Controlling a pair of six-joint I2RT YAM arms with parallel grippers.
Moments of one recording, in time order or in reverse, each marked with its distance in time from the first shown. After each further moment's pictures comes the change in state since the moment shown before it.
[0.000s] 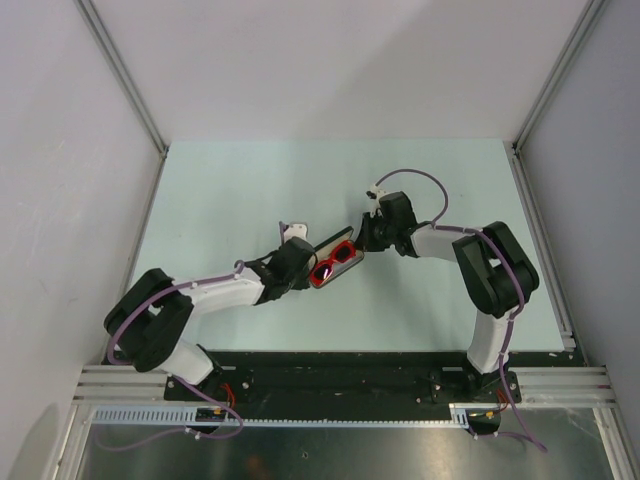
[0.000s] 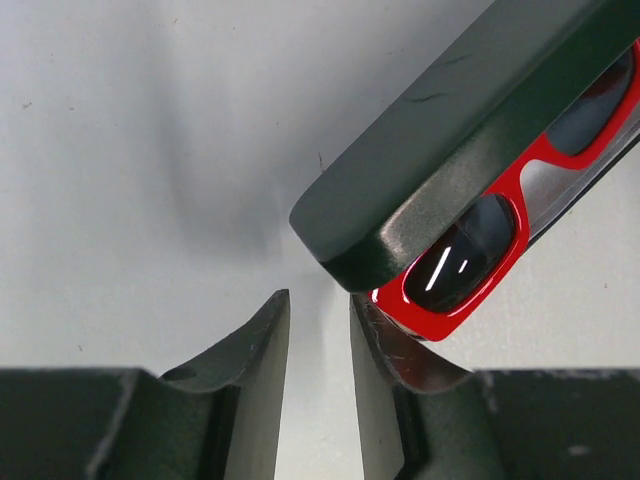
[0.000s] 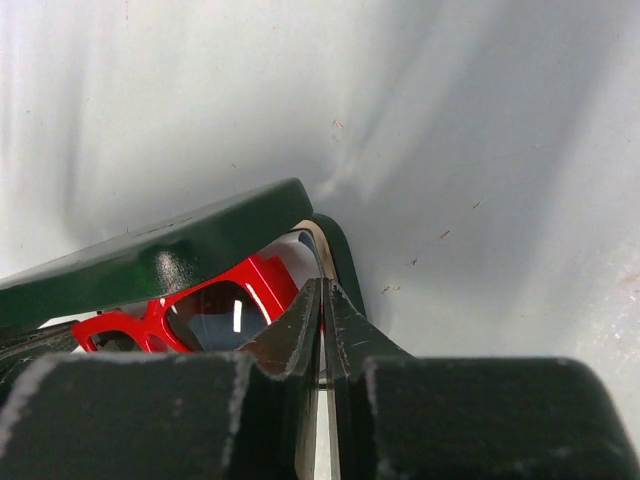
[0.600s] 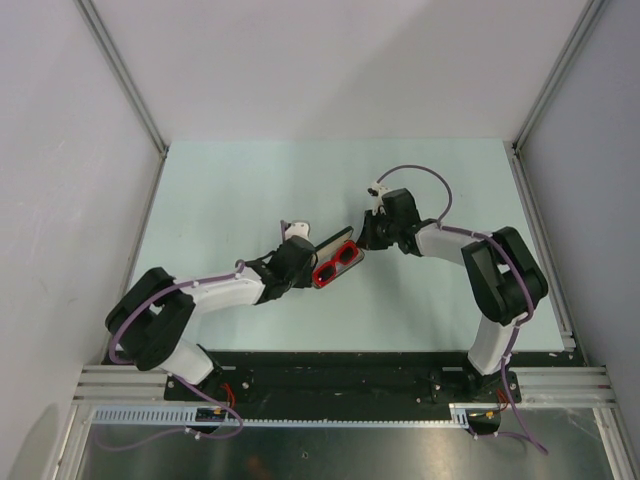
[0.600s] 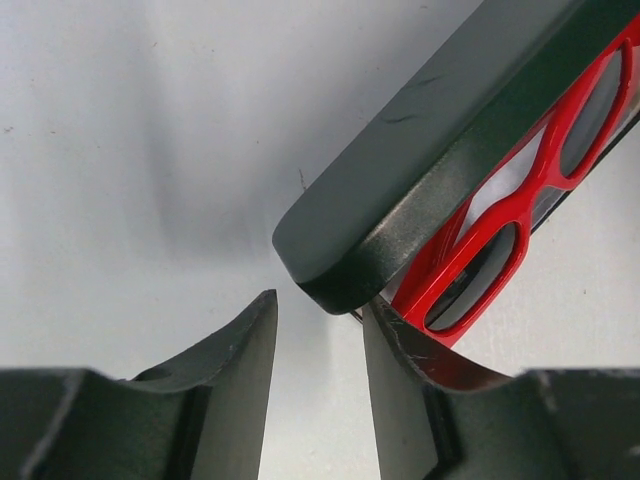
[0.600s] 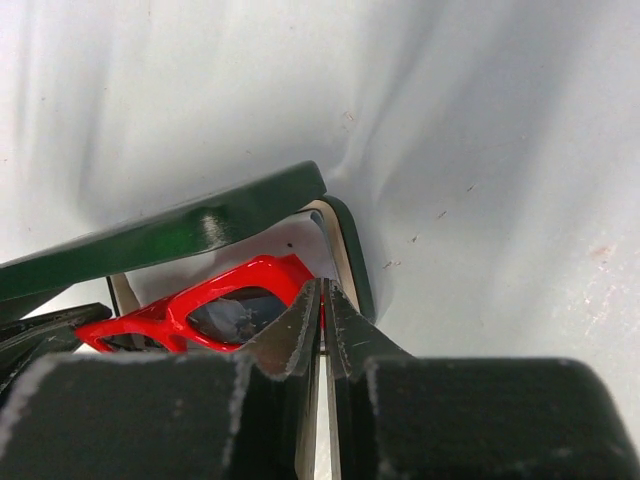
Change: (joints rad) left arm 0.000 0.009 0.000 0.047 0.029 0.025; right arm 0.000 -0.060 0.002 -0.068 0.007 -0.042
